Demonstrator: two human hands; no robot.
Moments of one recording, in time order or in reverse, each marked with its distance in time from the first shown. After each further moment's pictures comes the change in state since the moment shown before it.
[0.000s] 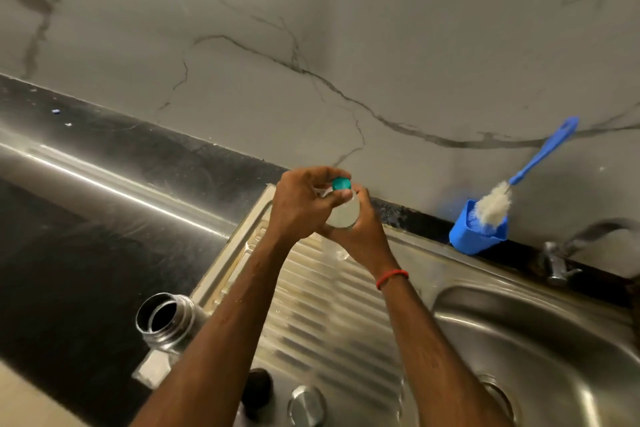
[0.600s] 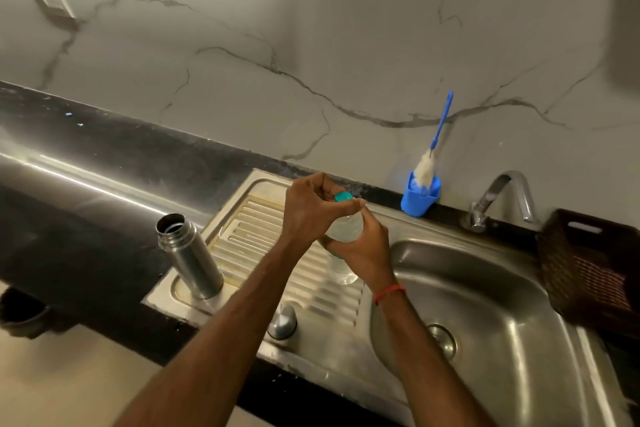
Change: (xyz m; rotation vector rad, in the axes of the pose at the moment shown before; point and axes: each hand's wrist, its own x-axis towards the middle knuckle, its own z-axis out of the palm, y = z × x) left_hand -0.137 0.087 0.053 -0.150 0.097 -0.047; right_hand -0.172 -0.011 -0.055 -0.075 0.172 0.039
